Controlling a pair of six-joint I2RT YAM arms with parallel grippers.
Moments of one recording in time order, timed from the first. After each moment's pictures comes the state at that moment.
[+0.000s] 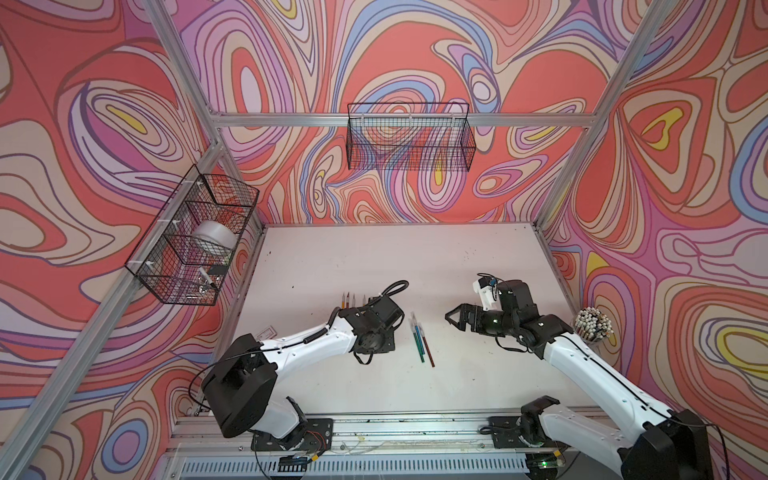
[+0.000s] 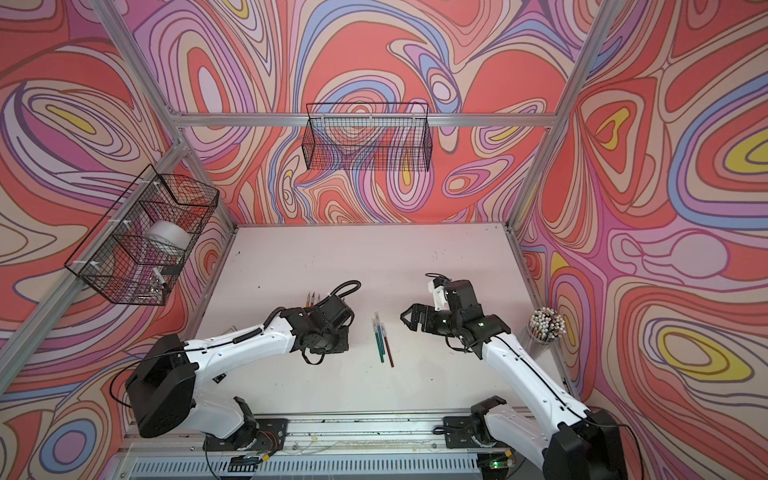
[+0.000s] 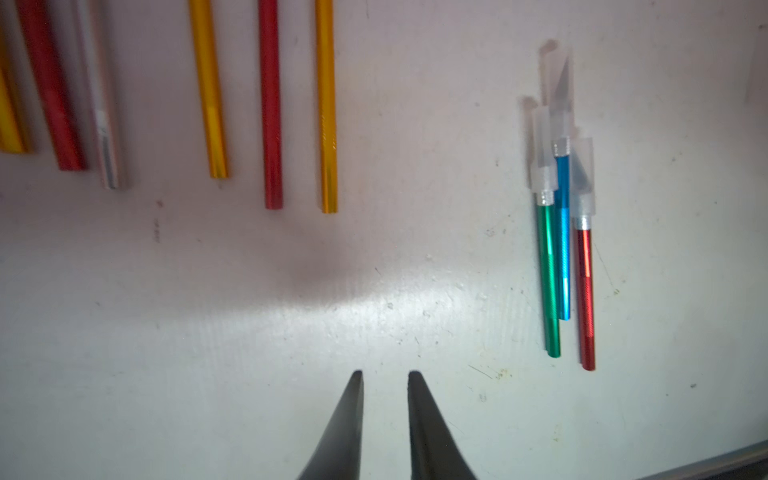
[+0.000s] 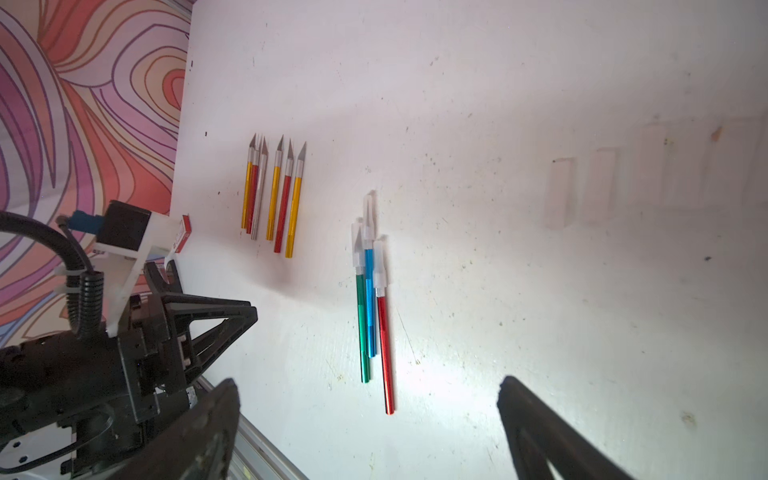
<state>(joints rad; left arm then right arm) -0.87 1.47 0.92 -0.65 -0.06 -0.93 0.33 1.03 0.71 -0.51 -0.41 0.48</state>
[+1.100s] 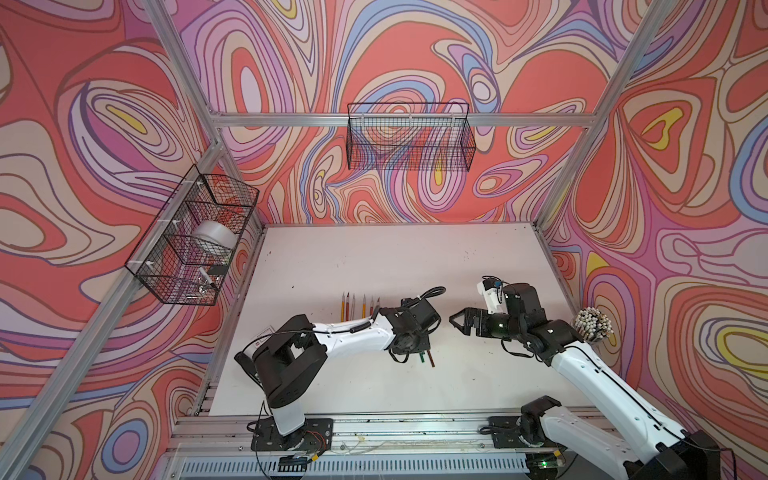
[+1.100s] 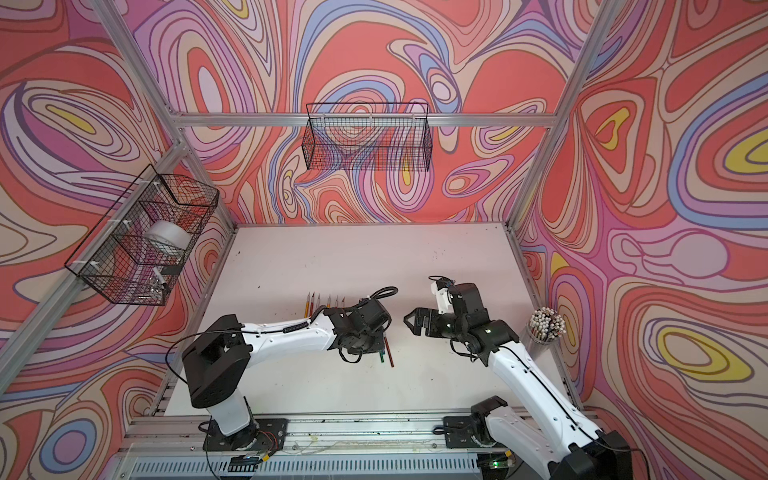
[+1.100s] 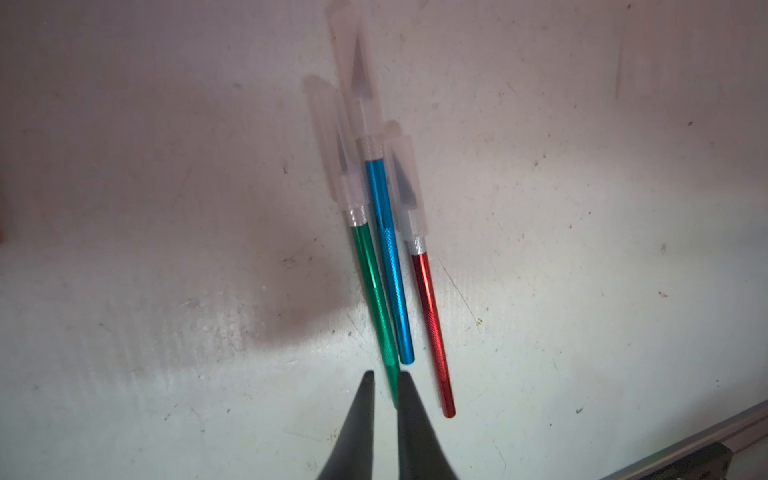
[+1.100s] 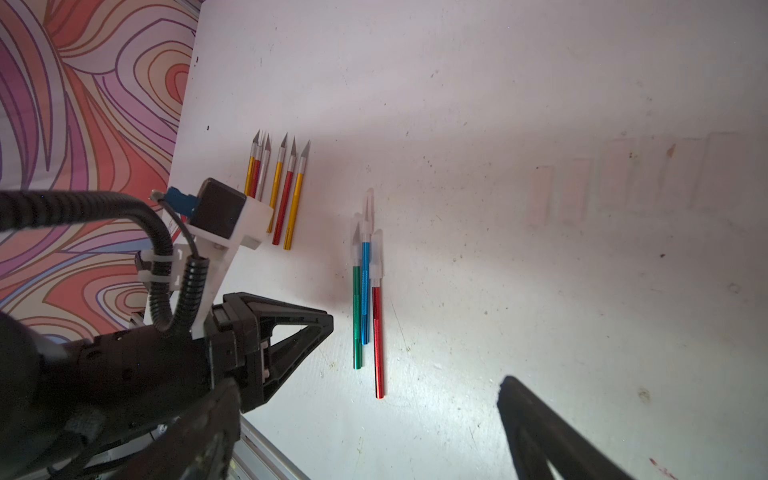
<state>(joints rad) -1.00 1.77 1.15 -0.54 -0.04 -1.05 0.33 0.96 0.71 -0.55 -0.39 0.44</state>
